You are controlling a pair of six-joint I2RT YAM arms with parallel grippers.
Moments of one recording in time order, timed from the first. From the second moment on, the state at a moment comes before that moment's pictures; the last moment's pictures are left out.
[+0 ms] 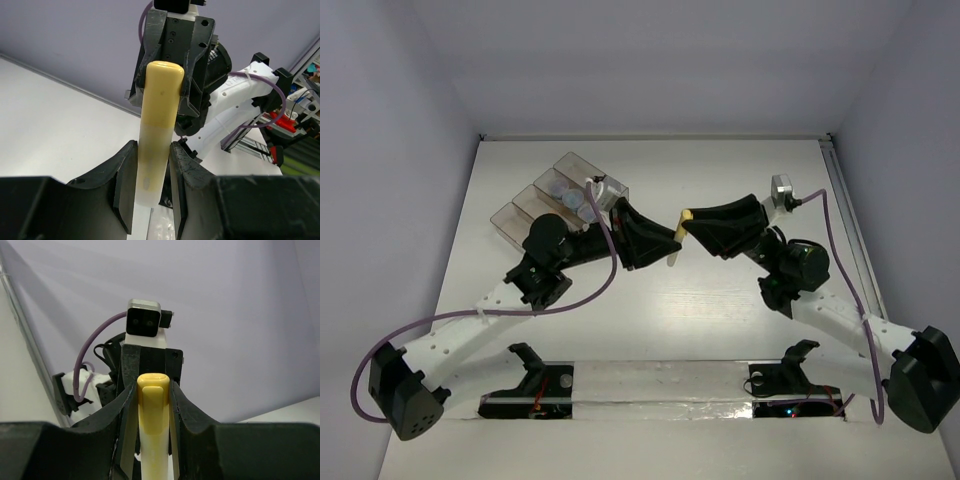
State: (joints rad) left arm -0.79 0.99 0.82 0.46 0.57 -0.59; right arm 0.65 1.06 0.58 1.26 -0.51 0.82
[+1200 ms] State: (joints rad) left arm -0.72 0.87 0.76 0.58 0.29 -0.58; right arm 0.73 0.92 0.56 0.77 -0.45 0.65
